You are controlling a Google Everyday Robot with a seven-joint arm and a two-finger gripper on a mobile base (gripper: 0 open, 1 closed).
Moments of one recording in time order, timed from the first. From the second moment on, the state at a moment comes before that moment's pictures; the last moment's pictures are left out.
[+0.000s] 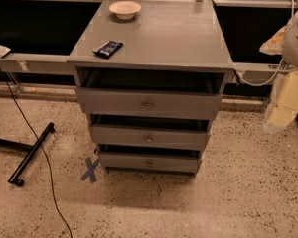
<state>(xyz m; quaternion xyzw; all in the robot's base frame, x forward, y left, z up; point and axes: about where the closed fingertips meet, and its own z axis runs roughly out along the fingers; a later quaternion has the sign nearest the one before) 0.438 -0.216 0.978 -0.60 0.78 -0.04 0.16</state>
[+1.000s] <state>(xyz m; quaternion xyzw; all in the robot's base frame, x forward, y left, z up) 0.458 -0.153 0.891 -0.65 0.74 -0.02 0.16</state>
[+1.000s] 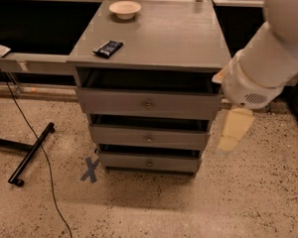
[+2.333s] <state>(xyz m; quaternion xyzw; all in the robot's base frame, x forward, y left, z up) 0.513 -0.136 0.775 -0.63 0.75 0.02 0.18</state>
